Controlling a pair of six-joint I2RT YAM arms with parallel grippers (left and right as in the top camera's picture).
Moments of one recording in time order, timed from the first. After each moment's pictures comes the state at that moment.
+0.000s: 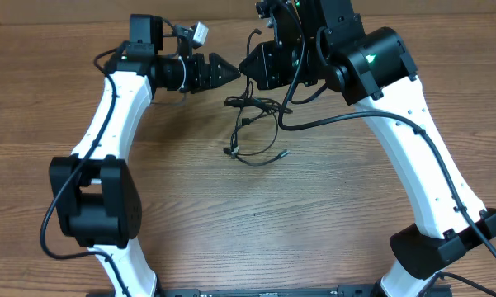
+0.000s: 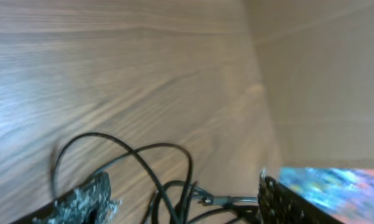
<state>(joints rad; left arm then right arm) -0.08 1.99 1.66 -0.63 0.97 -0.22 0.49 1.85 2.18 -1.12 -0.46 0.28</state>
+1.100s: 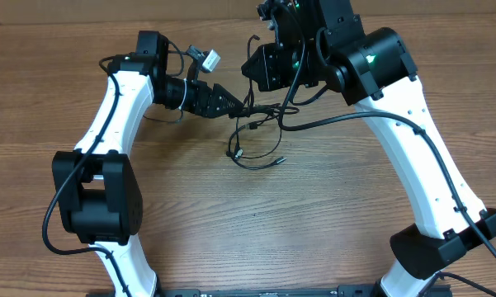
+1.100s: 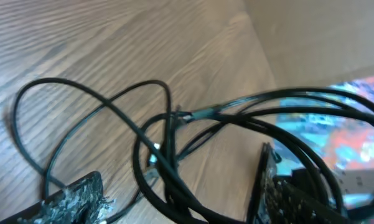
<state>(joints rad) -0.07 2.01 1.65 -1.01 1.07 0.33 0.49 1.84 2.18 -1.14 -0.44 0.28</state>
